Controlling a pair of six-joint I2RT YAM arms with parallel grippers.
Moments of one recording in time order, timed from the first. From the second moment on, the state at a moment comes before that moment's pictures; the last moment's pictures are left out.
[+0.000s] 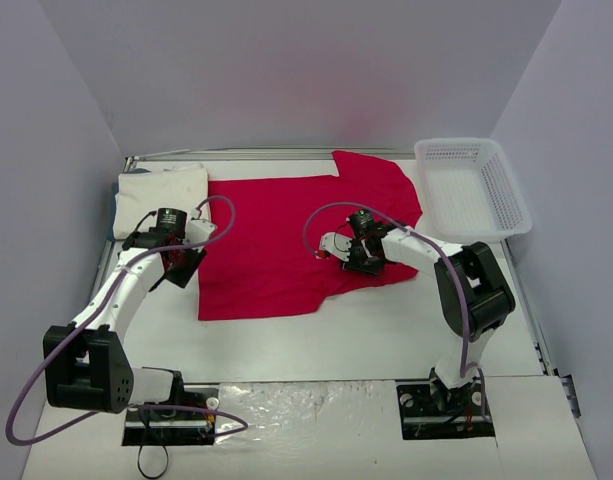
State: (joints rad) left arm -0.10 1.31 0.98 -0.82 -0.09 0.42; right arm 0.47 1.78 1.07 -0.49 0.00 -0.92
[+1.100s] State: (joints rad) left arm -0.10 1.33 0.98 -0.82 -0.09 0.43; right arm 0.47 1.83 1.12 -0.50 0.00 -0.91
